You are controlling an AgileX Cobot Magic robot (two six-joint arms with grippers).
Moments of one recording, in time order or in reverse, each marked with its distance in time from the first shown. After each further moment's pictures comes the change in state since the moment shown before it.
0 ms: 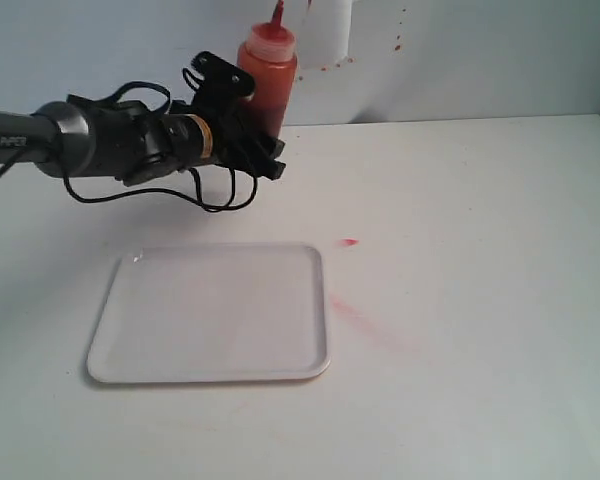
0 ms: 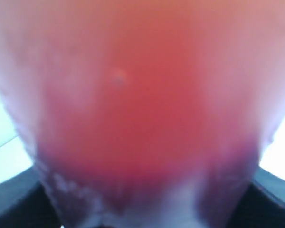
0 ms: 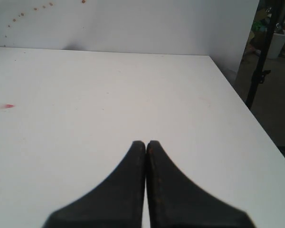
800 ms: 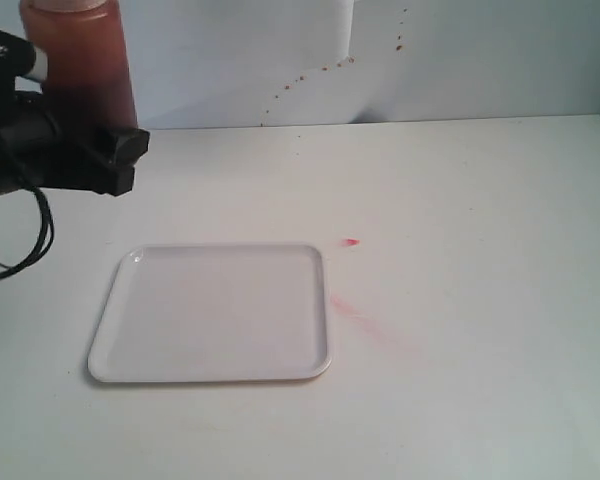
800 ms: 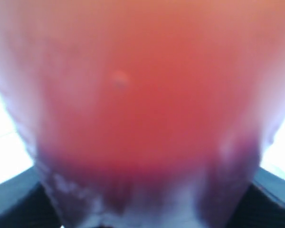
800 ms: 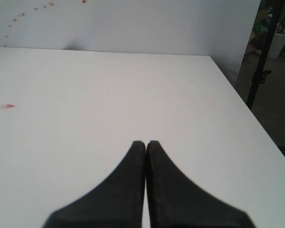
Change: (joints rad) left arm 0.169 -0.799 0.775 -0.056 -0.114 -0.010; right arm 0.000 0.000 0.000 0.000 0.002 0.000
